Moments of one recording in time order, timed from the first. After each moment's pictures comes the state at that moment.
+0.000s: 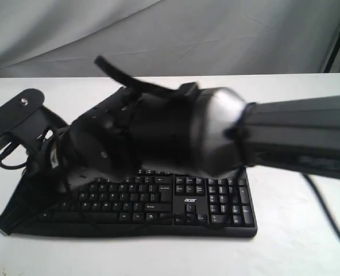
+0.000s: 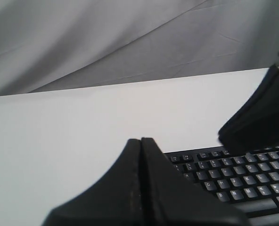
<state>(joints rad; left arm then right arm) -0.20 0.00 0.00 0.04 0.26 -0.02 1.07 1.97 -1.48 0.11 0.41 -0.13</state>
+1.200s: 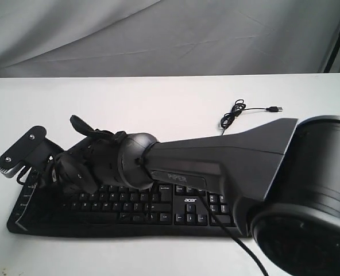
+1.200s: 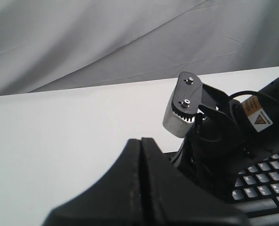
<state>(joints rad) -0.20 0.00 0.00 0.04 0.26 -0.02 1.01 2.36 -1.75 0.09 0.33 -0.20</state>
